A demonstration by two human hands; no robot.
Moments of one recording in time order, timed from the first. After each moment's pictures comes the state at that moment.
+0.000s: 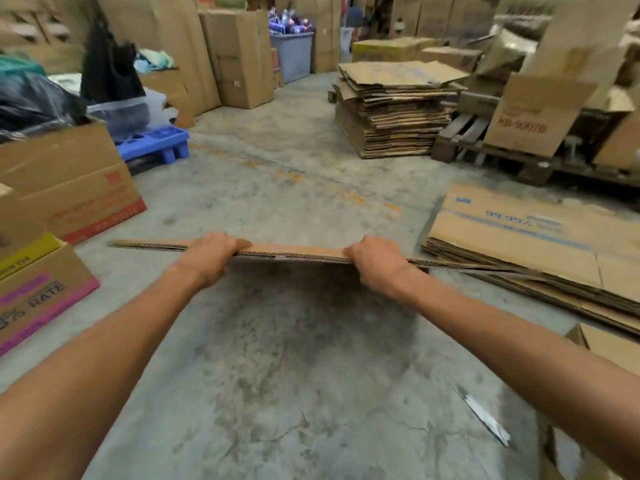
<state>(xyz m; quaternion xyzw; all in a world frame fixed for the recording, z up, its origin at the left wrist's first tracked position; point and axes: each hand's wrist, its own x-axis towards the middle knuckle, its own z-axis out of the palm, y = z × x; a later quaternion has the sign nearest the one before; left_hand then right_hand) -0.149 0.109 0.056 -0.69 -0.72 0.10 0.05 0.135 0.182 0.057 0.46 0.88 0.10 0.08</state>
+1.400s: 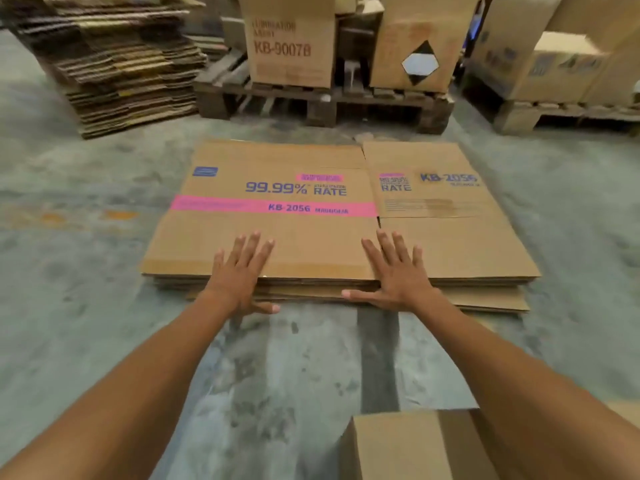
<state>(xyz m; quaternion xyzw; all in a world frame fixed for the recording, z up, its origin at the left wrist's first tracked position) 0.394 0.528 -0.192 -0.84 -0.51 0.15 0.02 0.687 0.447 -0.177 0.74 0.67 -0.08 0.09</state>
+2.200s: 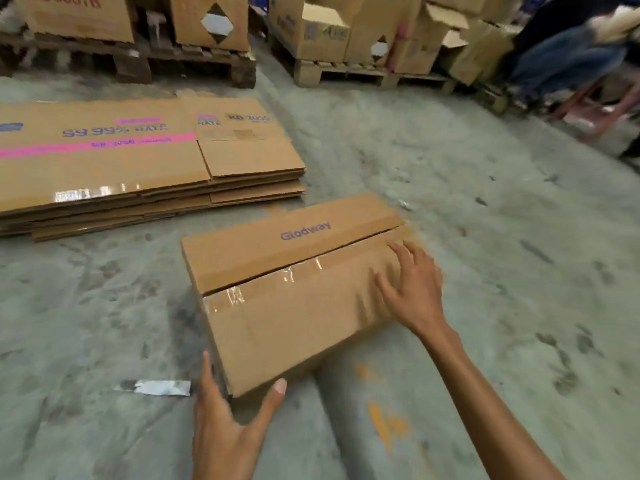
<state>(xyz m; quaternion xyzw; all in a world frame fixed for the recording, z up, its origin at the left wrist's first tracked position) 0.393 -0.012 -0.093 -0.60 -0.54 -0.23 -0.54 0.693 -0.065 -0.040 0.91 0.37 0.03 -0.19</state>
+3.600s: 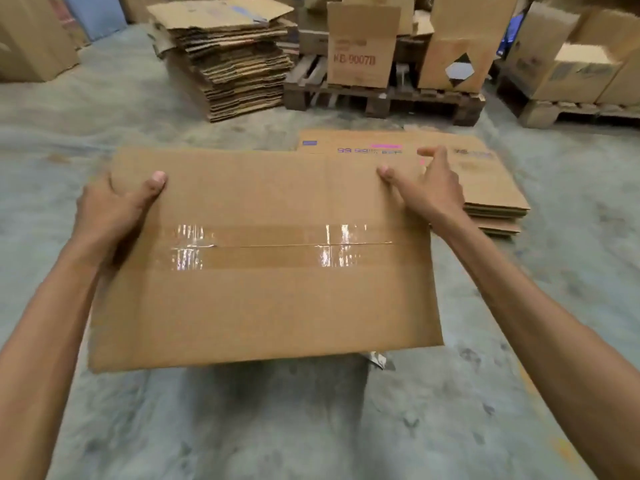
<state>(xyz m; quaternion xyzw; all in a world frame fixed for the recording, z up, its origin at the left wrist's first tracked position) 0.033 0.226 0.061 -0.50 -0.70 -0.45 -0.24 0.443 0.204 0.074 0.78 0.48 -0.15 -0.38</state>
